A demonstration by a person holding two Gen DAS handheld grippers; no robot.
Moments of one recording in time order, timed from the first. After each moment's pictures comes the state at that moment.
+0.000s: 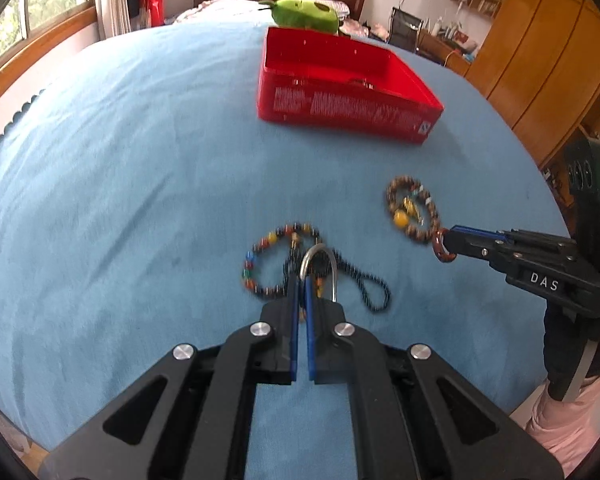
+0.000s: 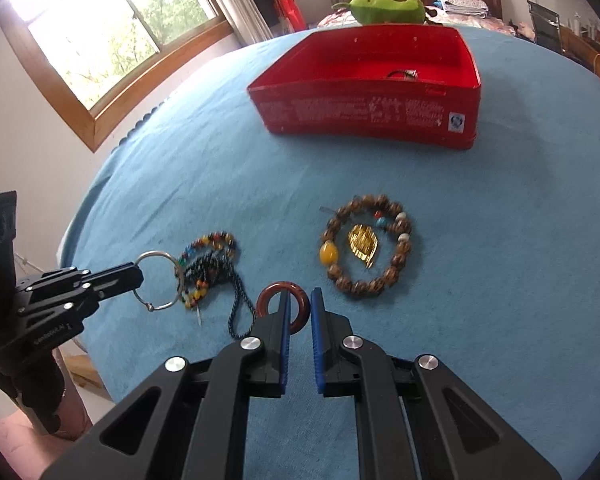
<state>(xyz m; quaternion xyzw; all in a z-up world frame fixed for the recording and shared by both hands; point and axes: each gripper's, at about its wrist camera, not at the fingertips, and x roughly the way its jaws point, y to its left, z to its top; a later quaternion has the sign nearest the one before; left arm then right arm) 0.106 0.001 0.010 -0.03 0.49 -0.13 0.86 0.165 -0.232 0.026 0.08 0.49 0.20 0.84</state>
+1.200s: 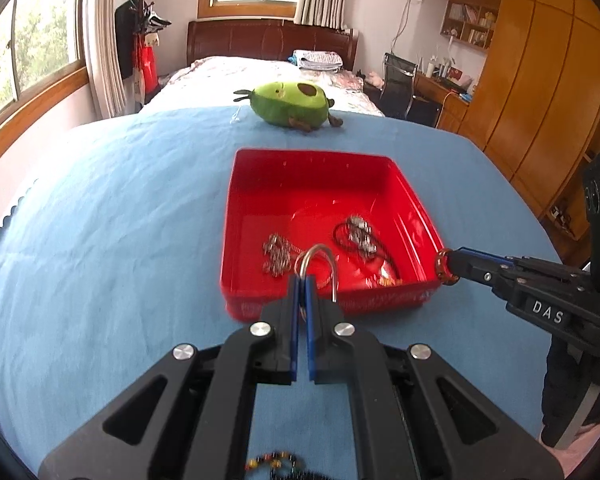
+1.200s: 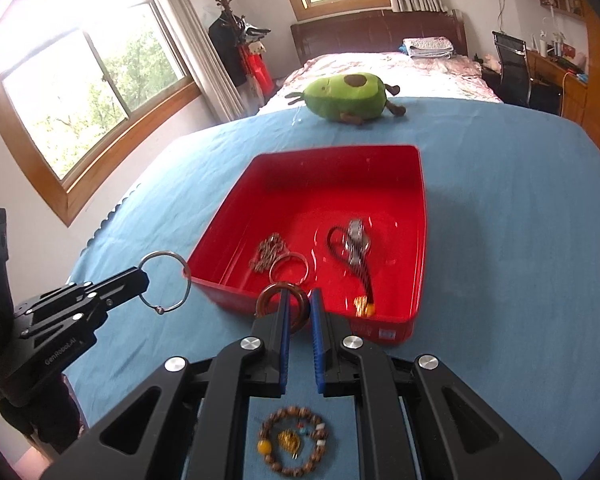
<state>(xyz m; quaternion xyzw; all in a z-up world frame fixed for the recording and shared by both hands) 0.270 -0.060 0.085 -0.01 0.40 -0.13 0.91 0.302 -0.276 0.101 0.10 0.42 0.14 0.89</state>
